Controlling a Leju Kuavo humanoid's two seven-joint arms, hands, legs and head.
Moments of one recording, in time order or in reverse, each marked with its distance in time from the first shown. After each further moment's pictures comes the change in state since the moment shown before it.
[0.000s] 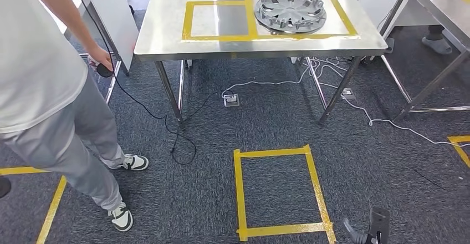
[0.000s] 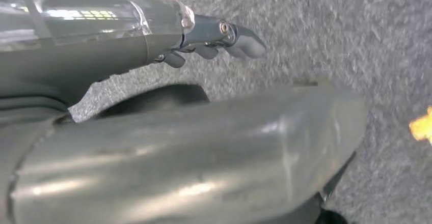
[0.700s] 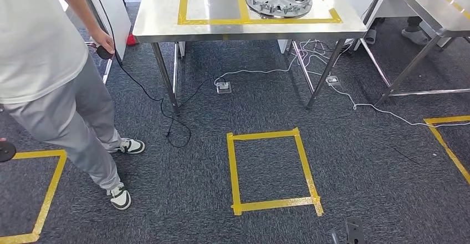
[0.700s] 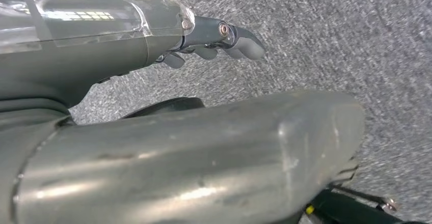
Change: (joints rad) left arm 0.009 0.007 -0.012 0.002 -0.018 0.007 -0.015; right arm -0.003 0.047 0.044 0.181 0.080 0.061 0.233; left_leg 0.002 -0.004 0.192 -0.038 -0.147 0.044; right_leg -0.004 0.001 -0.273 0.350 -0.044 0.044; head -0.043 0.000
